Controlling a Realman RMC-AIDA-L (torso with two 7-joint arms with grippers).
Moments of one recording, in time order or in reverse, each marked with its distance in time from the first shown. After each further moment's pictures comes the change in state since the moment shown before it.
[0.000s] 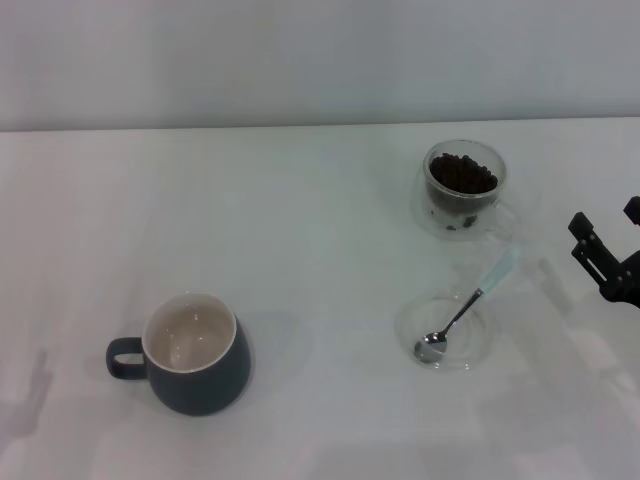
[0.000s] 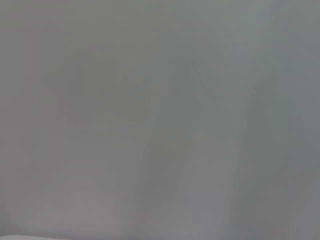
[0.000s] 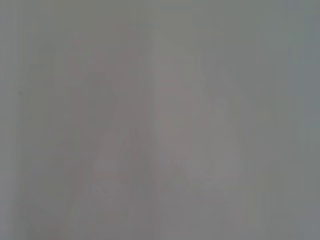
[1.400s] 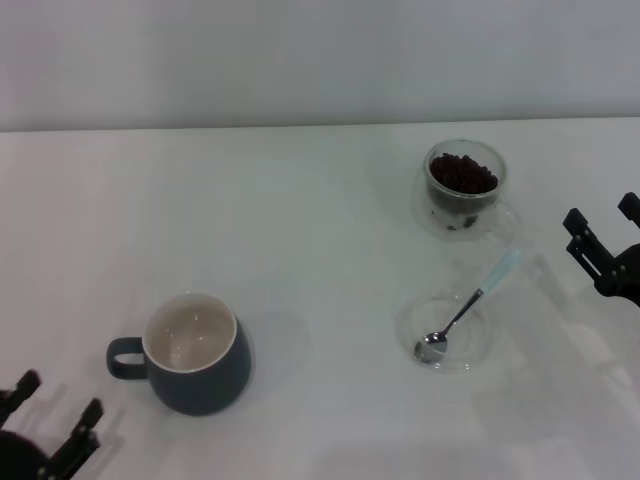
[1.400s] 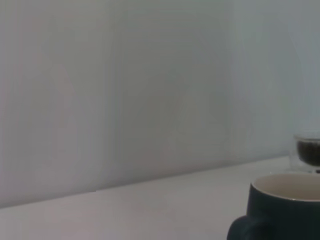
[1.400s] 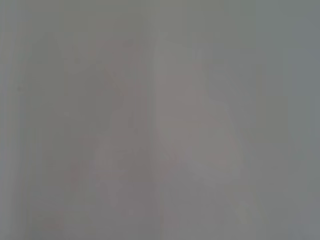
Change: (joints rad) left arm -0.018 0.002 0.002 -0.167 0.397 -0.009 0.010; right arm 0.014 0.000 0.000 -0.006 0.001 0.024 0.007
